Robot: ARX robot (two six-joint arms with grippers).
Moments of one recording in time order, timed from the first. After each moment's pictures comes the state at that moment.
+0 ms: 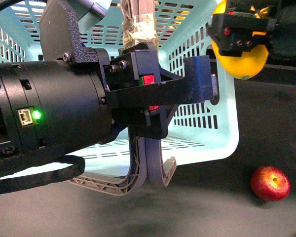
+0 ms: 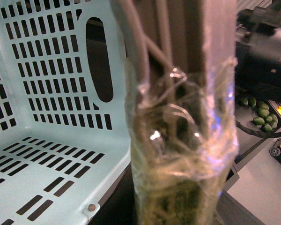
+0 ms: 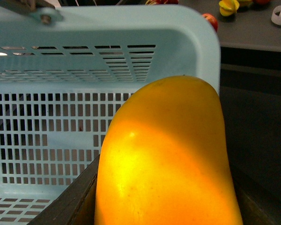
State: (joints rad) left arm -0.57 1.63 0.46 0.94 0.27 -0.48; right arm 0.32 1.71 0.72 0.61 -0.07 0.18
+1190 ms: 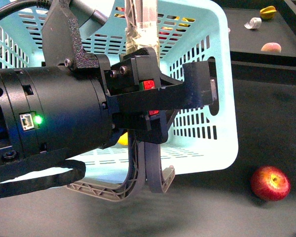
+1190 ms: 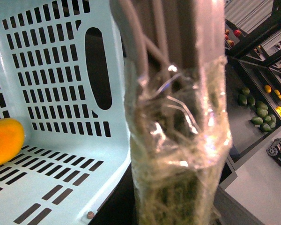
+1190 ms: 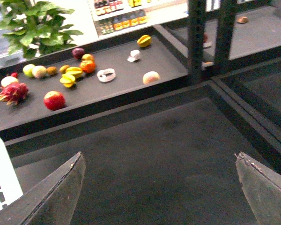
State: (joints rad) left arm -0.57 1.63 0.46 0.94 0.27 -0.49; right arm 0.10 0.88 0.30 0.37 0.46 0.27
